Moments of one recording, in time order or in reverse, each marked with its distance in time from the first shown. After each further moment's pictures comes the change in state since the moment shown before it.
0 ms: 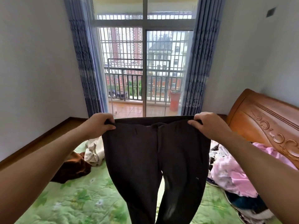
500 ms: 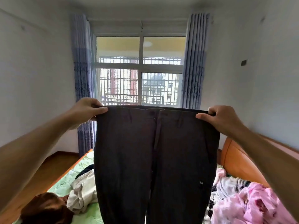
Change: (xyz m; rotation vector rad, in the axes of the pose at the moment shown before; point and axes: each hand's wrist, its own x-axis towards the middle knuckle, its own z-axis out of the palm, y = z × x) left_hand 0.075 0.060 -0.156 -0.581 0.262 -0.078; right_hand 0.068 0.012 -0.157 0.088 0.364 0.118
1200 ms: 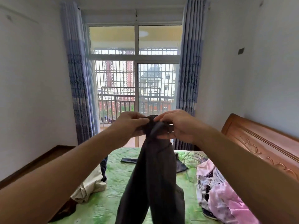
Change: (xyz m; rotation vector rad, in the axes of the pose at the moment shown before) left_hand -0.077 0.056 0.148 -0.542 -0.167 -0.220; right_hand -0.040 -0.127 0.047 1.174 -0.555 0.564
